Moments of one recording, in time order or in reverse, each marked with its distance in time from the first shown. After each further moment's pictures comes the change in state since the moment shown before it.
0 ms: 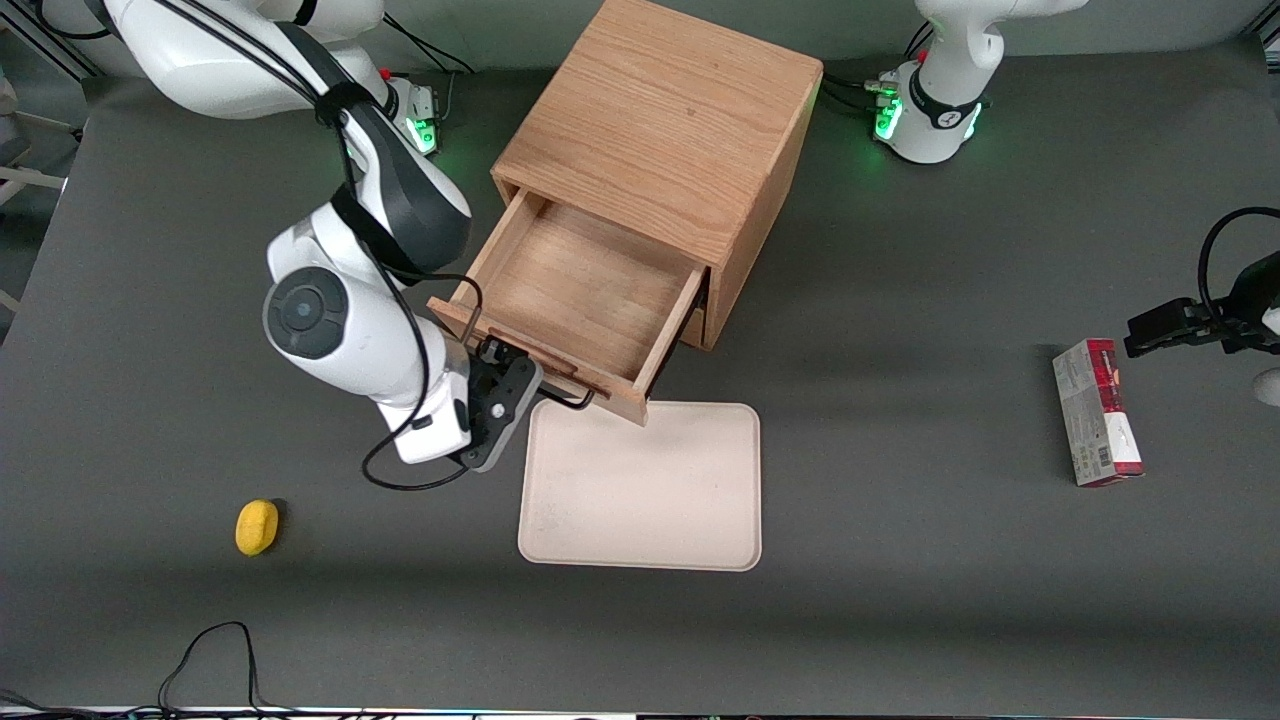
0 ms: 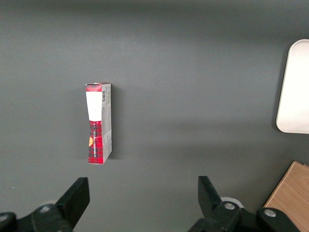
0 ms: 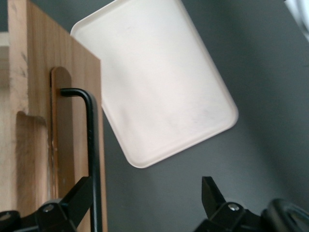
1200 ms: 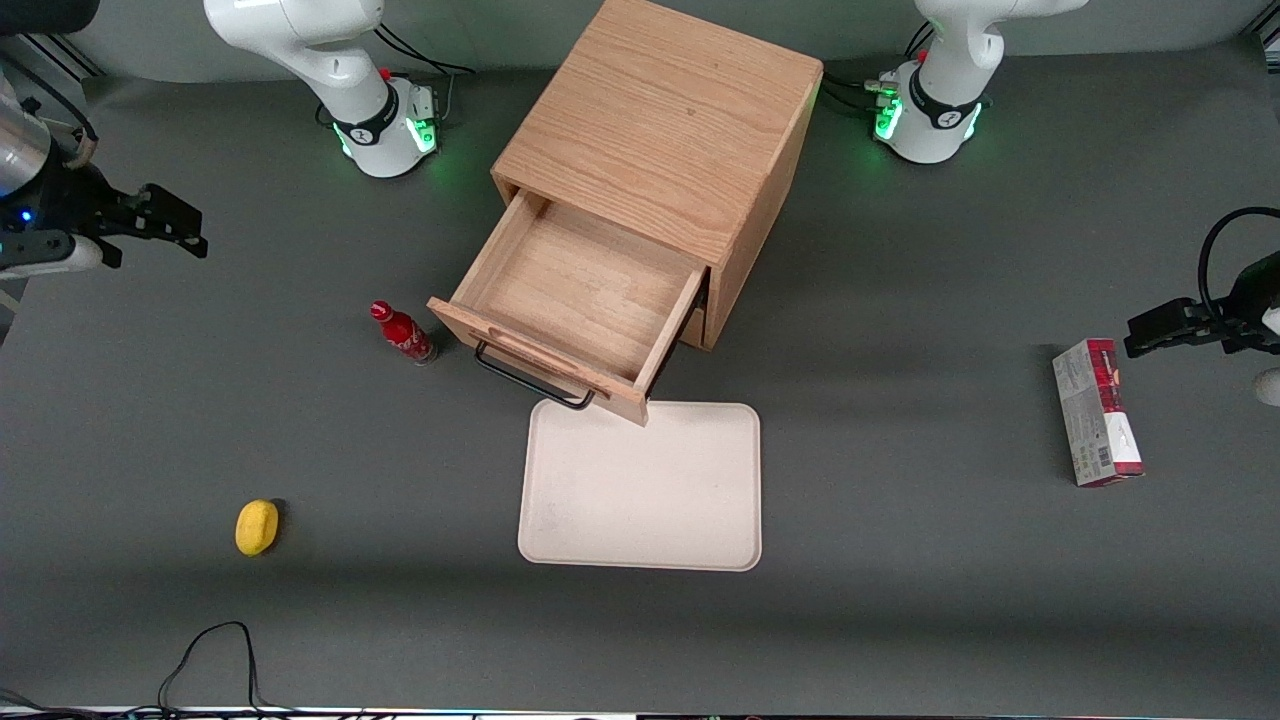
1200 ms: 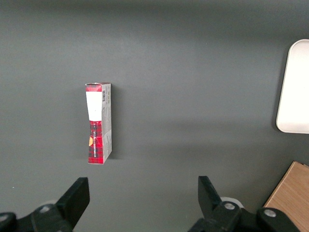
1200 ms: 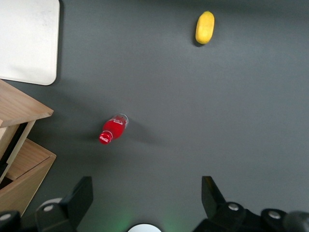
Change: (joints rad) arm -0.020 -0.710 -0.463 -0.460 -0.003 -0.334 0.524
